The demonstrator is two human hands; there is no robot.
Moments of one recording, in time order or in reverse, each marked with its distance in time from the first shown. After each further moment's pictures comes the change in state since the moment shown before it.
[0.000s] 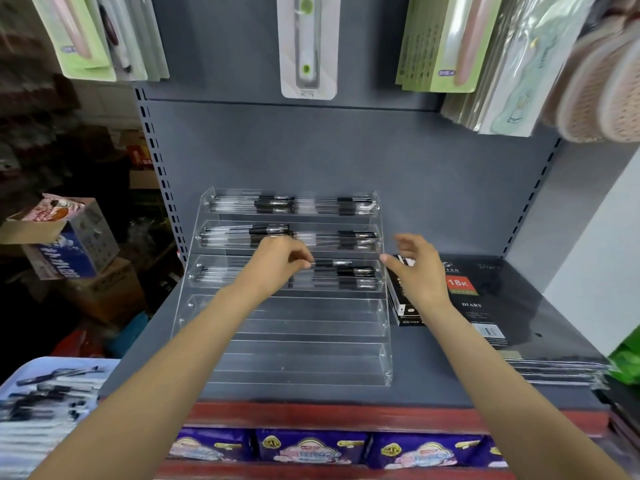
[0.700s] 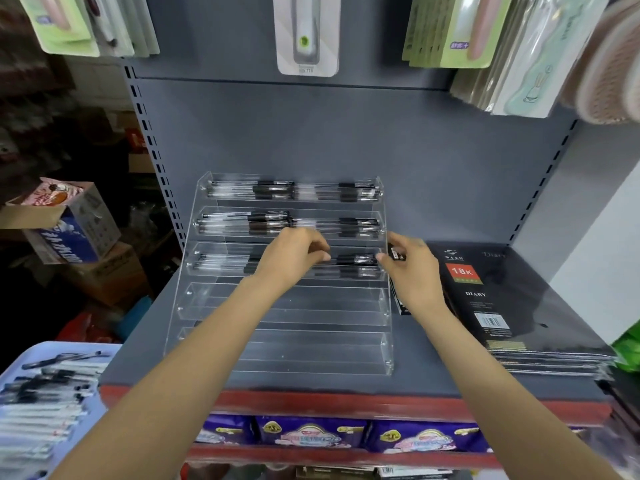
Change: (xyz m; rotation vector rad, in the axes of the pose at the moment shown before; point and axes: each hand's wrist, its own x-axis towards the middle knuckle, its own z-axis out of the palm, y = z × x) left_hand 0.009 0.012 0.022 0.028 -0.007 -0.058; right_hand -0.016 -0.007 0.008 -0.145 -0.055 -0.058
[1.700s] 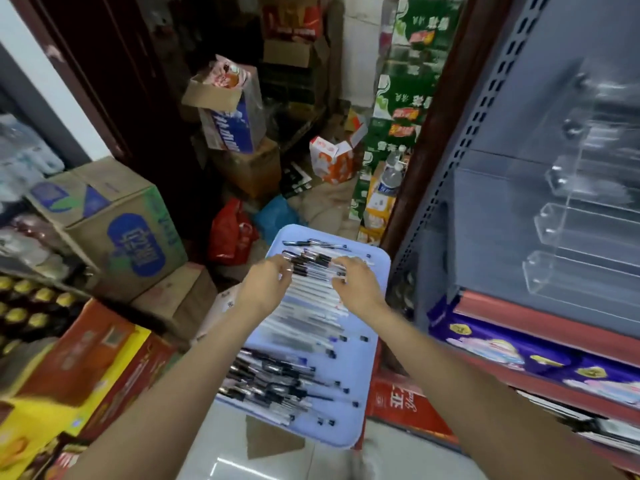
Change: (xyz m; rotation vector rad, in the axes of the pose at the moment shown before) left_hand -0.310 -0.441 -0.137 -0.047 -0.015 -0.551; right_hand -0.200 -0.195 0.478 -0.227 -0.833 -0.039
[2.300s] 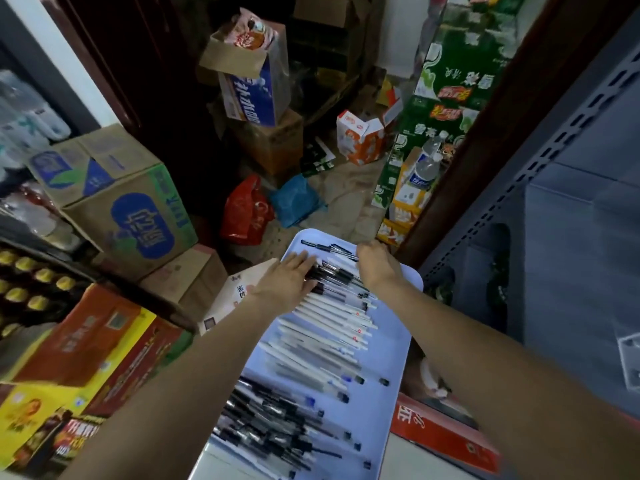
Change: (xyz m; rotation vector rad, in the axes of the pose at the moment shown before) left_hand 0.089 -0.052 0.041 0.445 -0.373 0.060; right_hand 0.139 0.019 0.010 -0.580 -0.073 0.028
